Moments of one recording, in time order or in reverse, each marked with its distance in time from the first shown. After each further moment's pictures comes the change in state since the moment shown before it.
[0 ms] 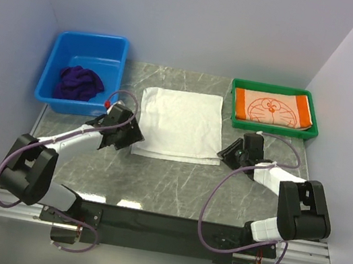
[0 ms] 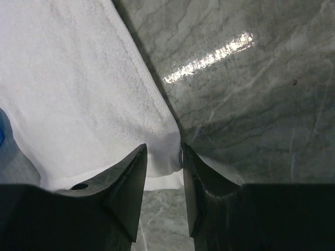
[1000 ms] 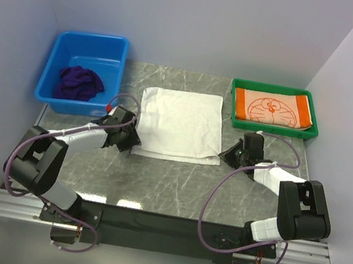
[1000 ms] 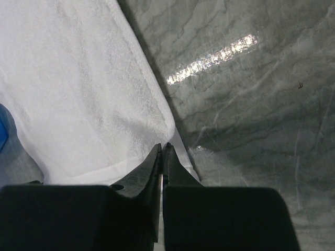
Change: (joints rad) left arm 0.000 0.087 0.005 0.005 -0.004 -0.032; right arm 0.000 0.001 0.000 0.013 -0.006 -0.001
